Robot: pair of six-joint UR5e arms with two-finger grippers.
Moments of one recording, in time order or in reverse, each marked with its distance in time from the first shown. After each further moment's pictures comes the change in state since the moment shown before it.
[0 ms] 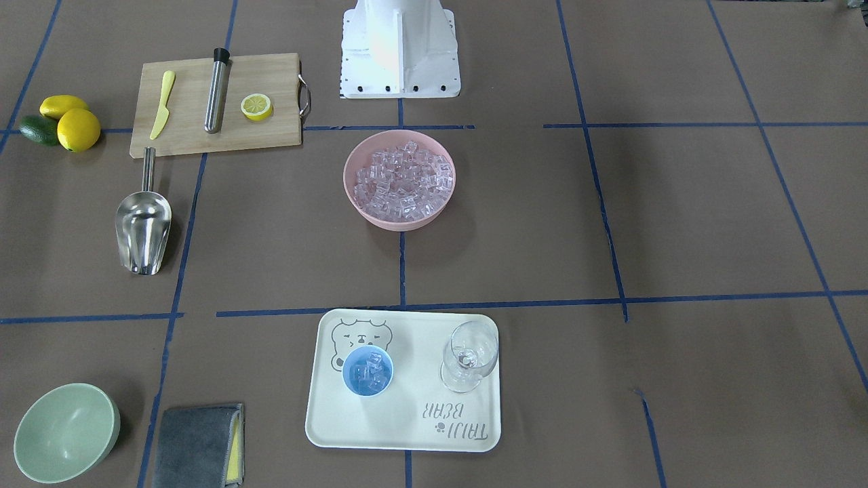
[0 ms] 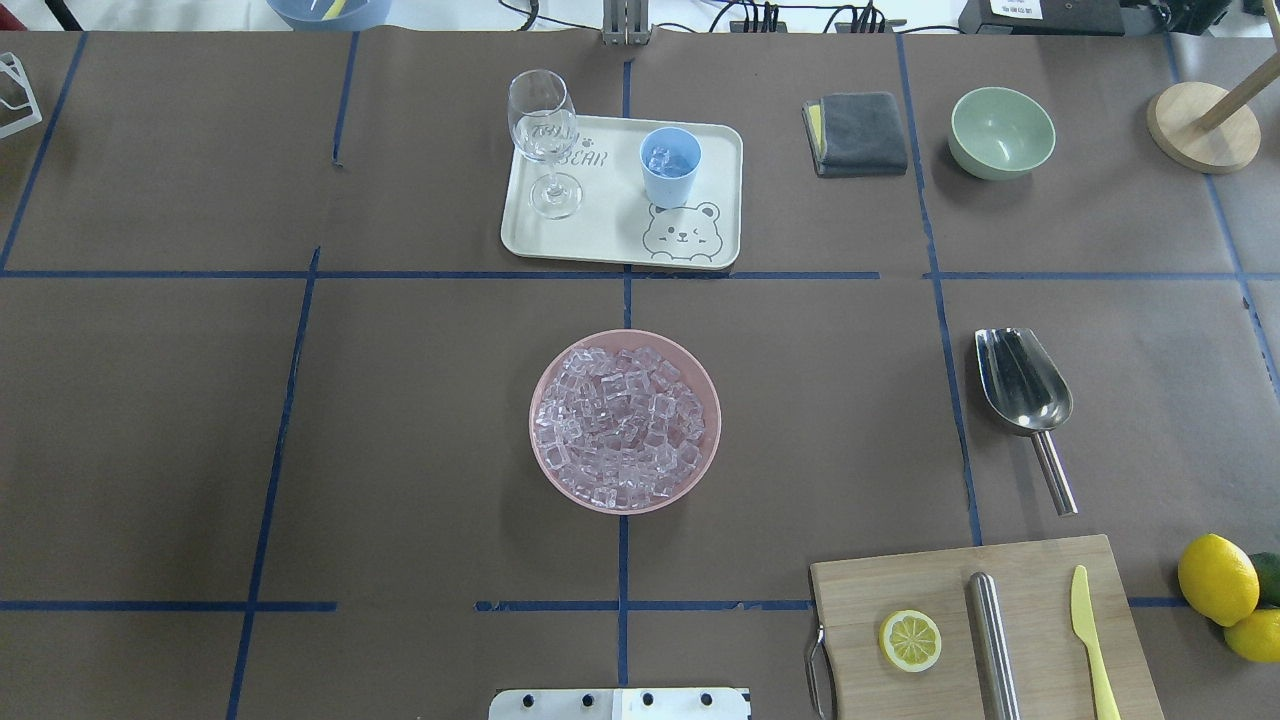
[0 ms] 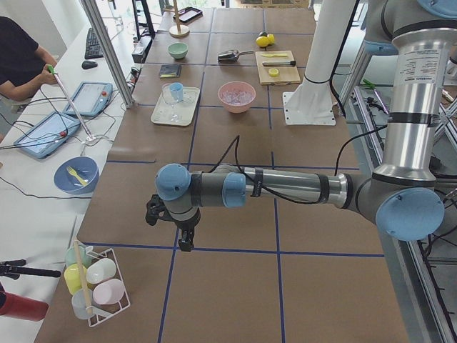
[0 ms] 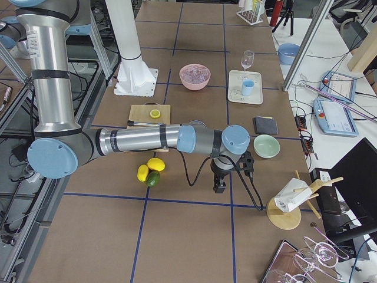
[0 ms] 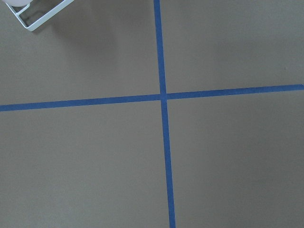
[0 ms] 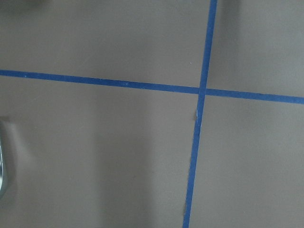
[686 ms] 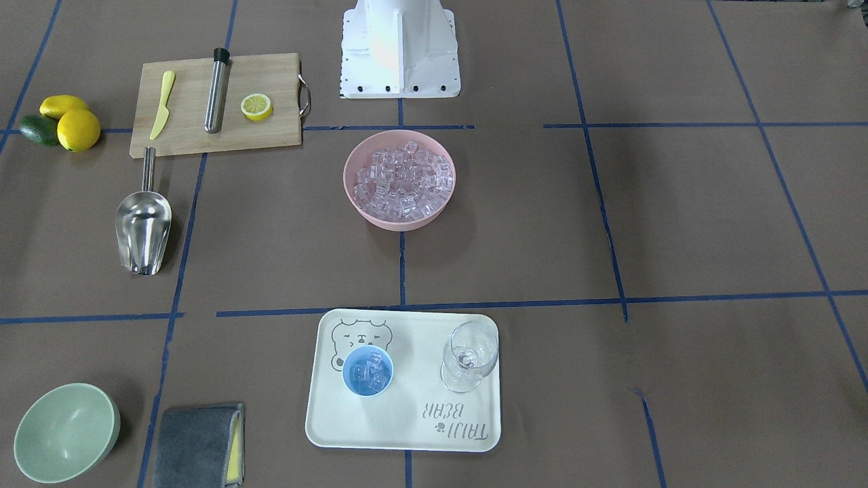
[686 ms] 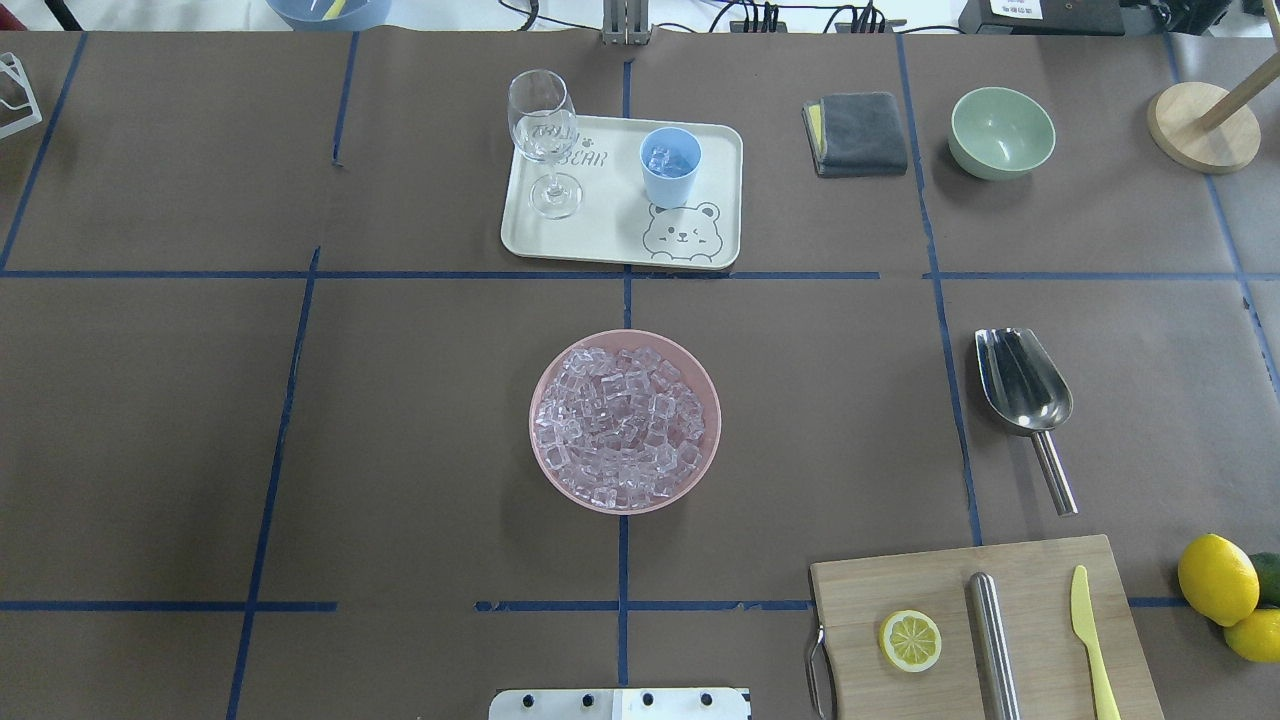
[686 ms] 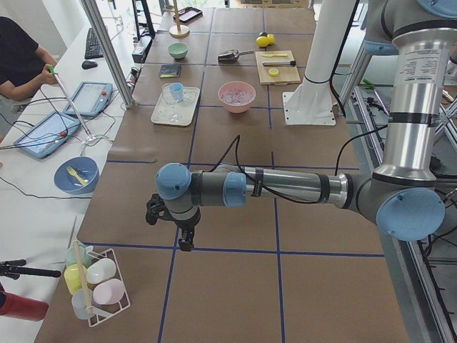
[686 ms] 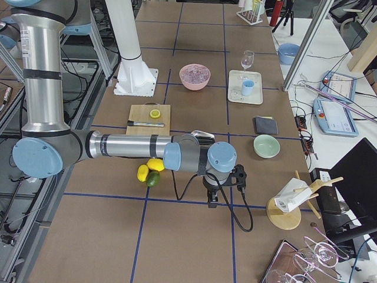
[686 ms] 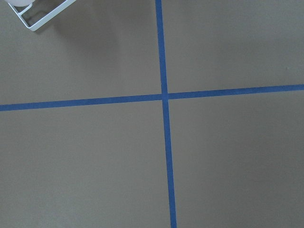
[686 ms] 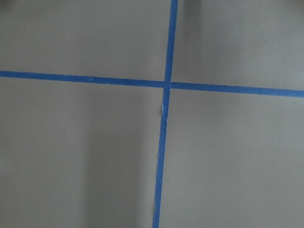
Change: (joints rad) left arm -0.001 0.001 -0.006 0.000 0.002 -0.002; right arm 0.050 -0.079 -0.037 0.143 -0.001 0.008
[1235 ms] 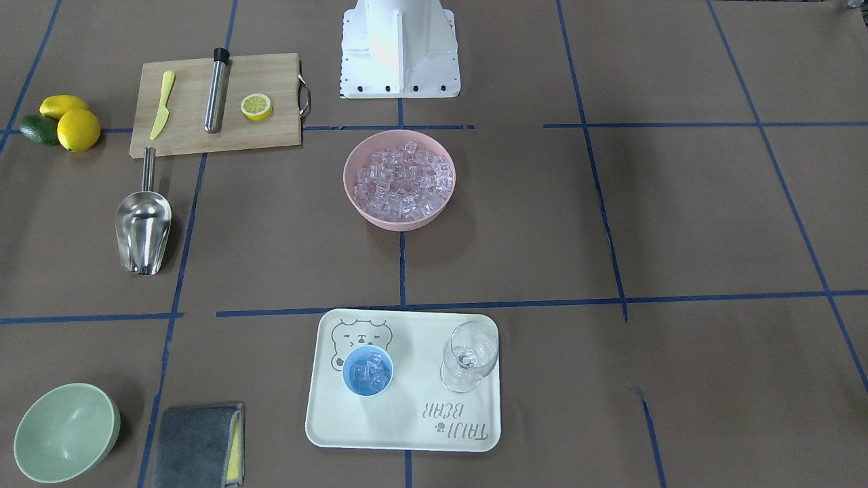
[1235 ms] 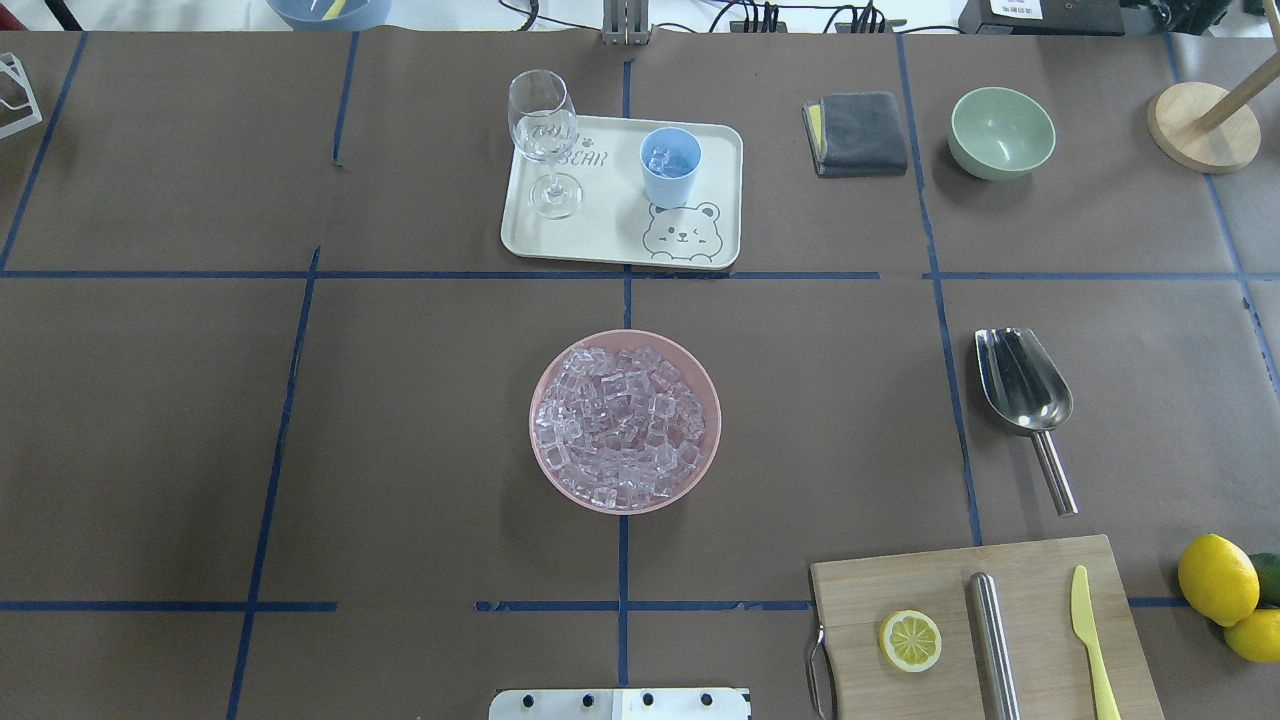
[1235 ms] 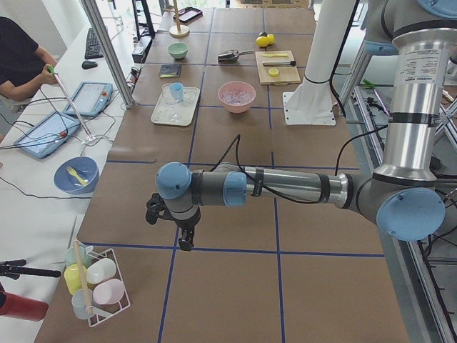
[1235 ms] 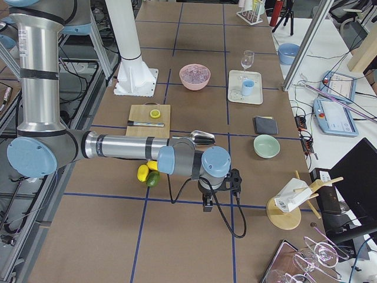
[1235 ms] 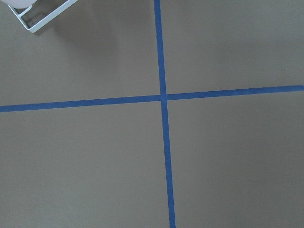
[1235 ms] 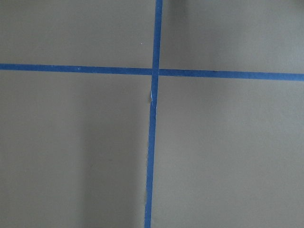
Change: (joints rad) left arm 0.000 0.001 -0.001 0.001 0.000 0.000; right arm 0.008 -0.022 0.005 0.004 -0.002 -0.002
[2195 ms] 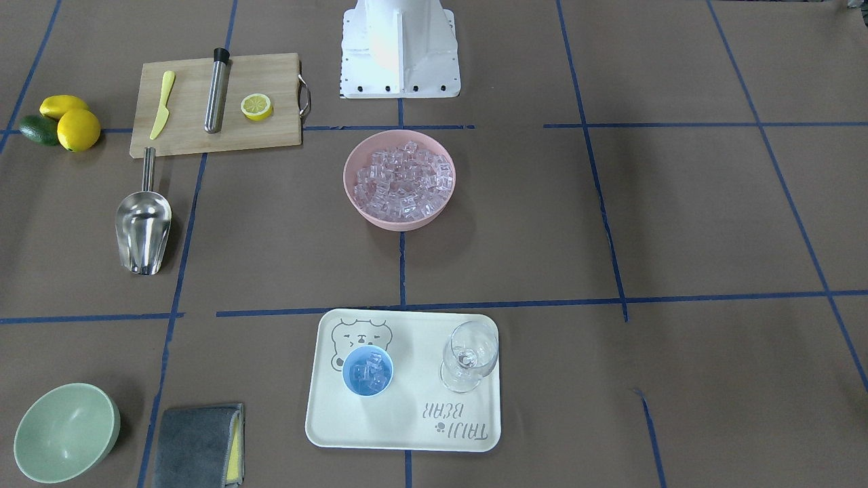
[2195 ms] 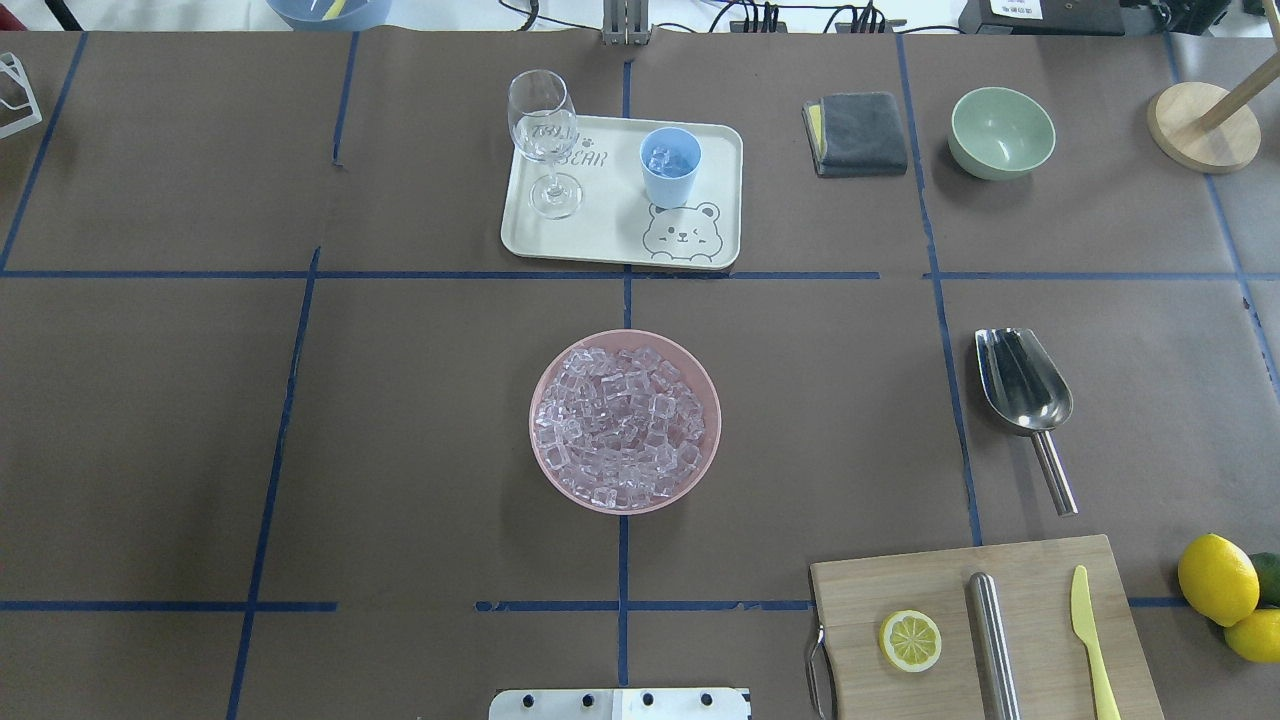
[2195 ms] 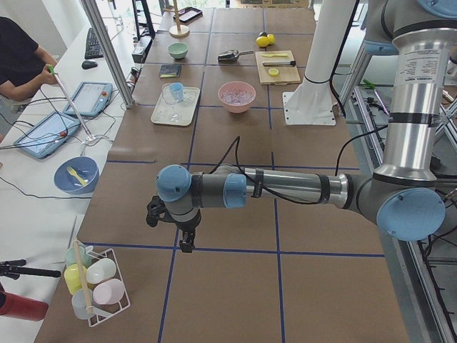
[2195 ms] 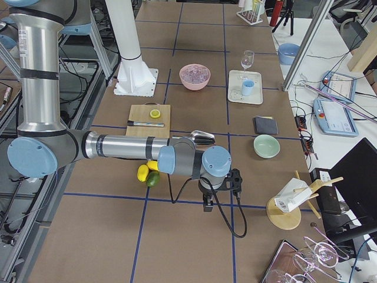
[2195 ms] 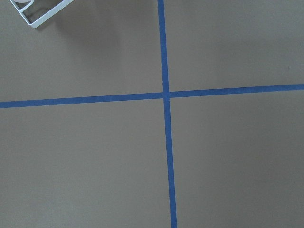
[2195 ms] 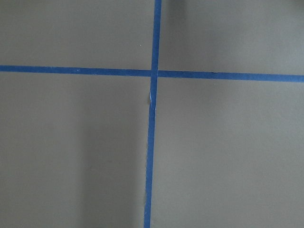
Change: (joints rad) left arm 0.001 0.001 0.009 0.000 -0.001 -0.005; right arm 0.000 0.004 -0.001 0.001 -0.003 0.010
